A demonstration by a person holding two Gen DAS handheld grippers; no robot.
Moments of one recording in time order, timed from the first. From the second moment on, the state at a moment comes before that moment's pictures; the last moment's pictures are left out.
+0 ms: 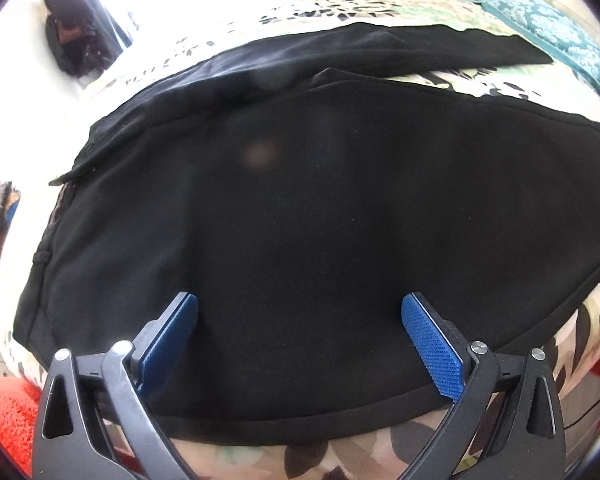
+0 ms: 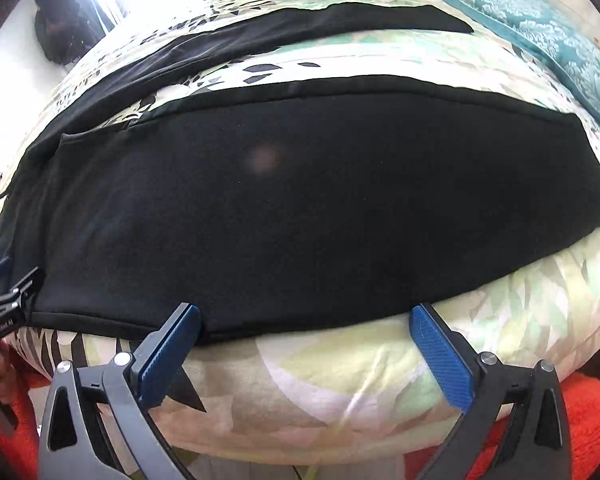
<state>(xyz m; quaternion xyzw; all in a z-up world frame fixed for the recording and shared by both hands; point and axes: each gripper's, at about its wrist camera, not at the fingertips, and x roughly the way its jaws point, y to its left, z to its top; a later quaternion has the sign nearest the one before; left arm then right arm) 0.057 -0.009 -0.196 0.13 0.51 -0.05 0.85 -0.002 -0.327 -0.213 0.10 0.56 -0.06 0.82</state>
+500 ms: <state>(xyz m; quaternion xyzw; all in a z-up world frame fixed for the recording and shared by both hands) 0.273 0.097 -0.140 0.03 0.49 0.07 0.87 0.000 -0.301 -0.181 0.04 0.50 -0.06 0.86</state>
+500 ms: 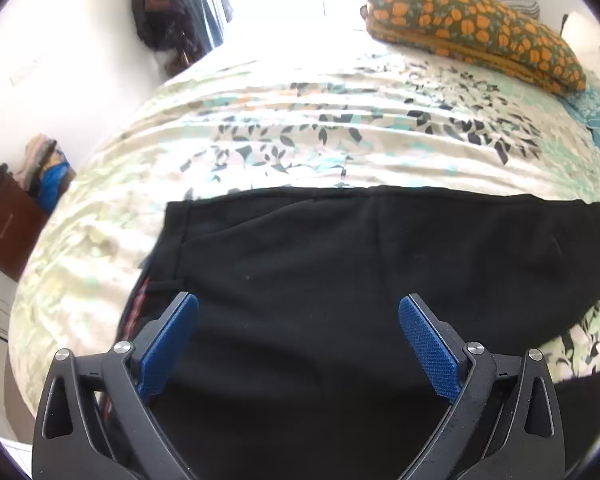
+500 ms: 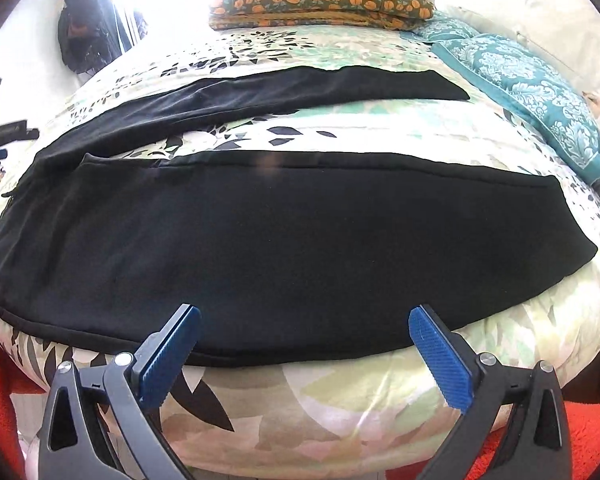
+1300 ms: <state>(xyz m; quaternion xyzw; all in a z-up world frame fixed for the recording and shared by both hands) 0.260 0.093 -0.177 0.15 0.51 0.05 0.85 0.037 -0.314 -0.210 0.06 0.54 -0.06 0.84</state>
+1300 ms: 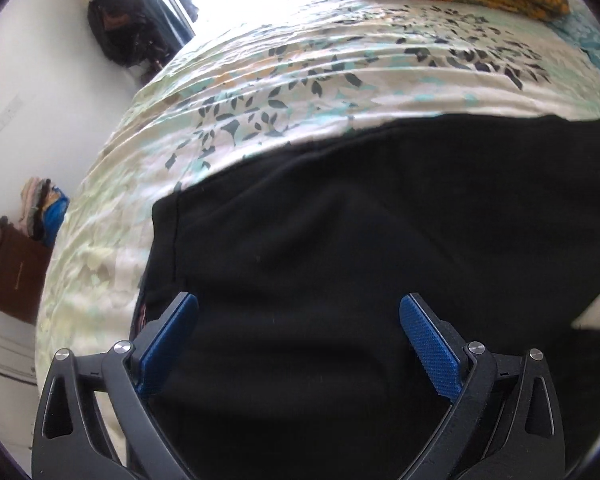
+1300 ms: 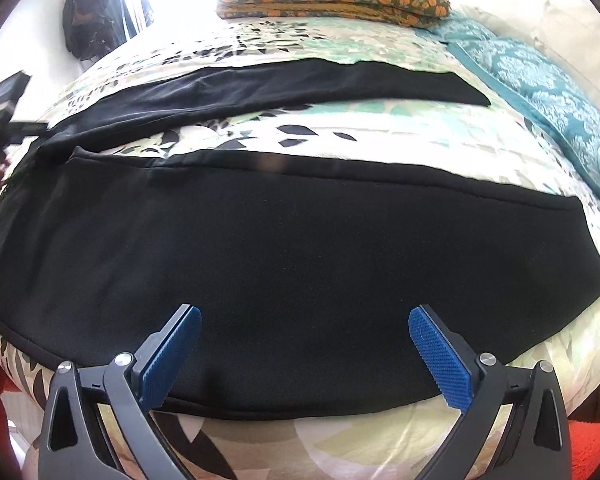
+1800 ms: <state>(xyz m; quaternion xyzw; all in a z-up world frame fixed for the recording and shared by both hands) 0.114 0.056 -0.152 0.05 0.52 -0.01 0.85 -0.010 -0.587 -0.191 0.30 0.46 -0.32 0.77</state>
